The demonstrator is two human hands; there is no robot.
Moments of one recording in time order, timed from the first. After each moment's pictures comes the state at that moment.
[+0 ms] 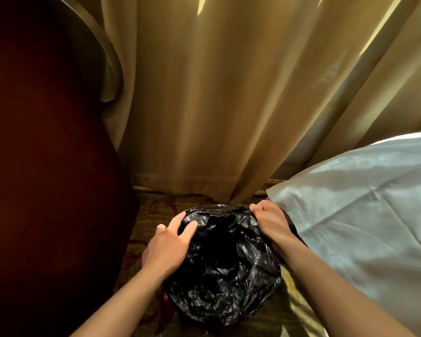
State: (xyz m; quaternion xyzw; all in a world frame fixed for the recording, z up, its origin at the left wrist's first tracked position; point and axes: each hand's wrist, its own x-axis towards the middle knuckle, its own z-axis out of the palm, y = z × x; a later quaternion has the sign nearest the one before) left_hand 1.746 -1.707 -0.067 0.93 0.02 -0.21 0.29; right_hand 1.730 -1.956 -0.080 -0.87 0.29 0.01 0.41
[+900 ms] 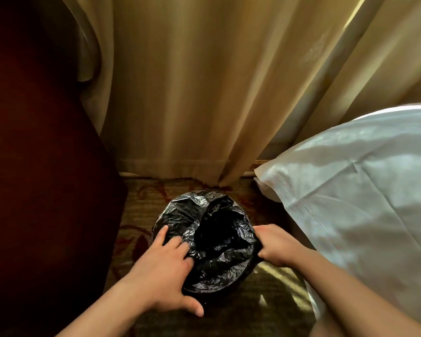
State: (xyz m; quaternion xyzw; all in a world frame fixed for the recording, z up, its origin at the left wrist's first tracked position) left_hand 1.692 -1.682 -0.046 0.84 -0.48 -0.23 -0.13; right_hand 1.643 -1.962 -0.089 -0.96 0.02 0.22 0.18
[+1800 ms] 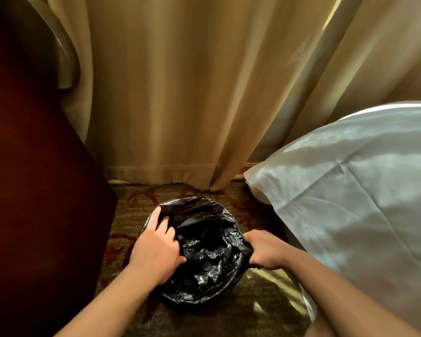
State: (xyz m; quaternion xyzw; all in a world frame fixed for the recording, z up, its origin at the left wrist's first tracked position) left_hand 1.724 -1.715 -0.073 0.87 -0.41 -0.13 -0.23; right_hand 1.646 -1.972 -0.100 -0.92 0.06 0.28 0.26
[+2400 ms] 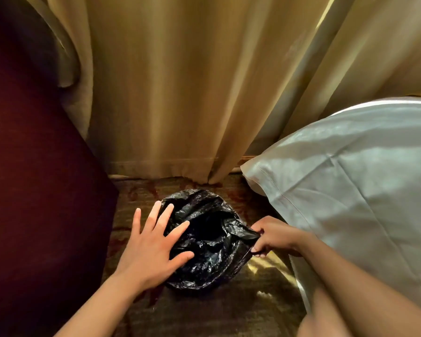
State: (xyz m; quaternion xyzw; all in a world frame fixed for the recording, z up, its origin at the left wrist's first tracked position) left_hand 1.710 -1.677 -0.072 0.93 -0.37 -0.09 -0.02; right_hand 1.640 -1.999 -0.078 -0.82 0.14 0.33 0.45
